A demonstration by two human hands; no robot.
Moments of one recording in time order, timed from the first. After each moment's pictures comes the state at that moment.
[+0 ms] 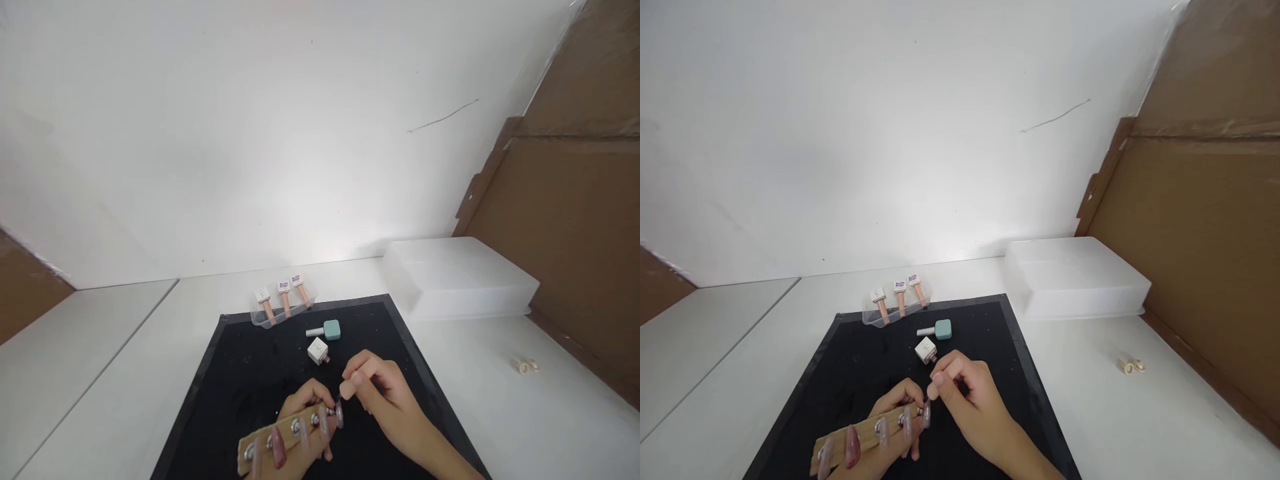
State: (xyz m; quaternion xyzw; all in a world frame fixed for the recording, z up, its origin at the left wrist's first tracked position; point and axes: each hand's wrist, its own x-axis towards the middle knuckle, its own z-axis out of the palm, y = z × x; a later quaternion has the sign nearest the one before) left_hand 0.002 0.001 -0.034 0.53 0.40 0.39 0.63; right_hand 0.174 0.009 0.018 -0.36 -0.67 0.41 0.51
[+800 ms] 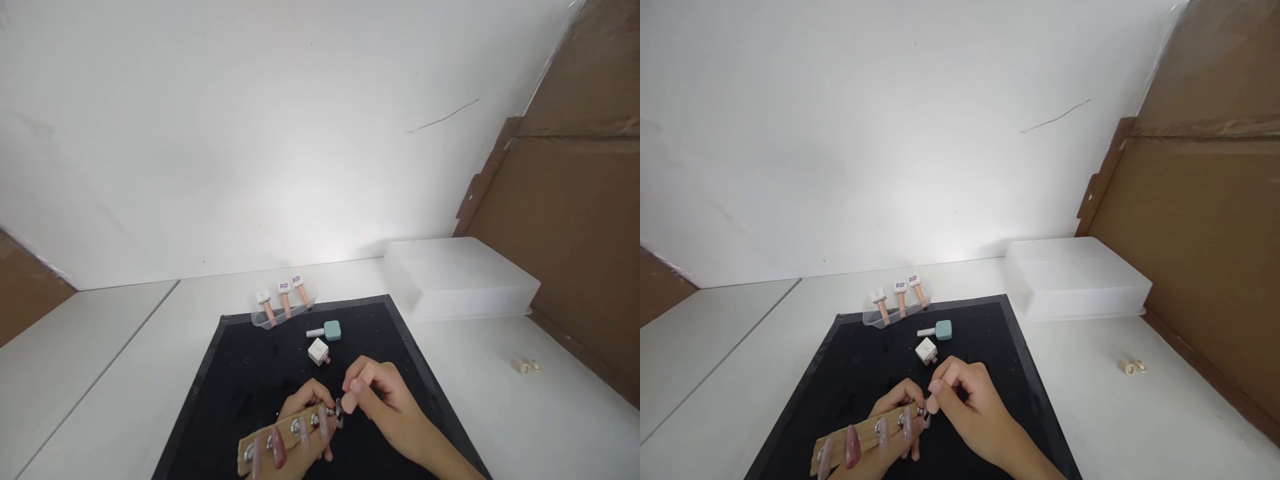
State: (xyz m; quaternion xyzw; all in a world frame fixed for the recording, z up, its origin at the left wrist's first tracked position) left_hand 0.000 0.001 -0.033 0.53 0.41 0.39 0.63; right_hand 0.175 0.009 0.018 -0.35 -0.67 0.42 0.49
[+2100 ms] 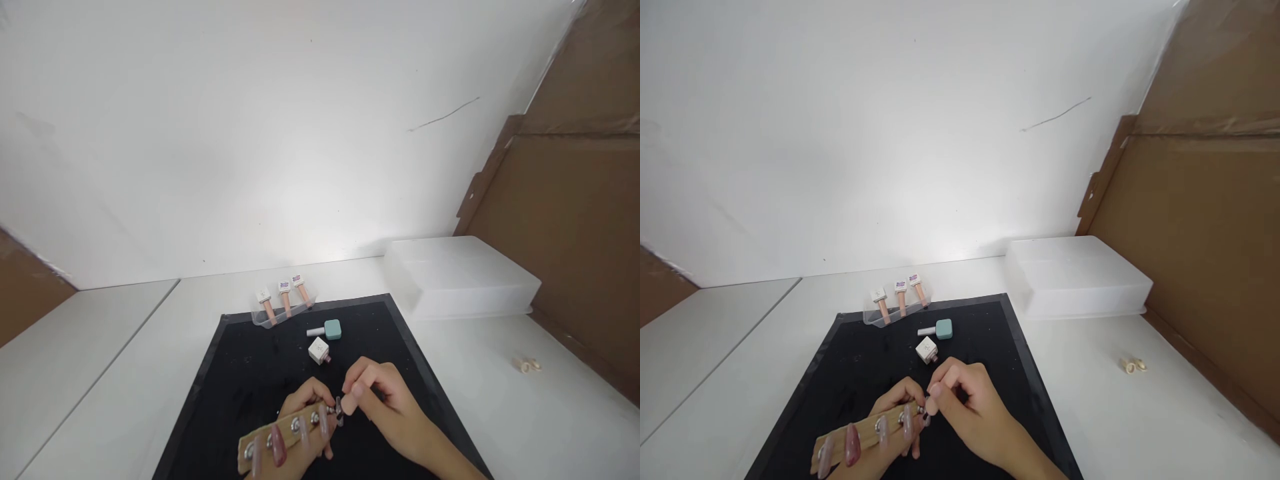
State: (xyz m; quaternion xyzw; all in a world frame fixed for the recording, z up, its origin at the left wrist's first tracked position) left_hand 0.001 0.003 -0.035 0.53 0.42 0.38 0.63; right_hand 0.177 0.008 0.017 -0.33 -0.69 0.42 0.48
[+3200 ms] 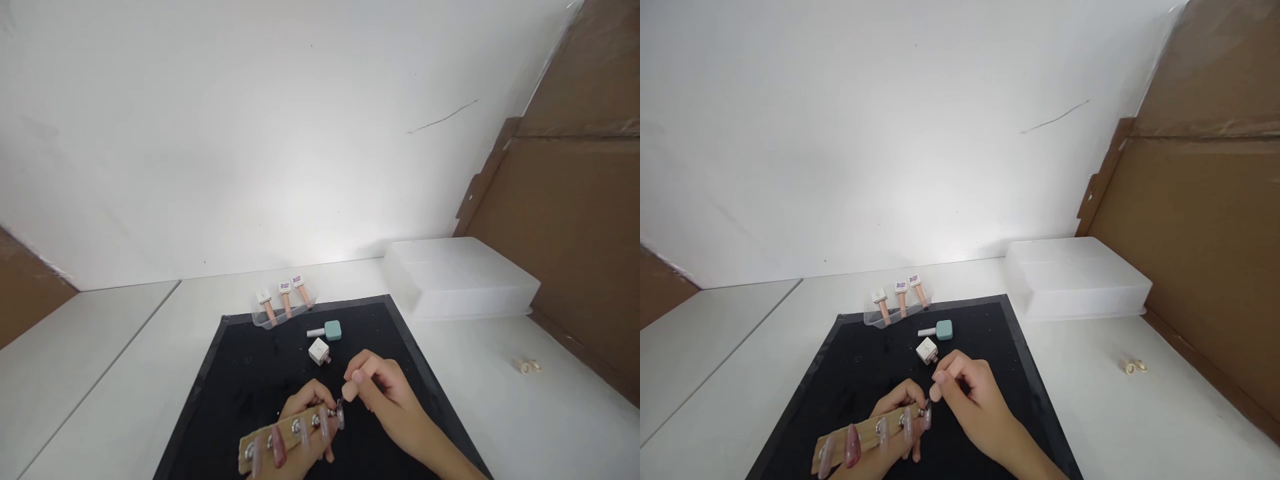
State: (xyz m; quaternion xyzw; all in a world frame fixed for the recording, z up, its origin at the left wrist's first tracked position) left_hand 0.000 0.000 -0.032 0.54 0.41 0.38 0.63; right_hand 0.174 0.010 0.019 -0.37 -0.66 0.43 0.50
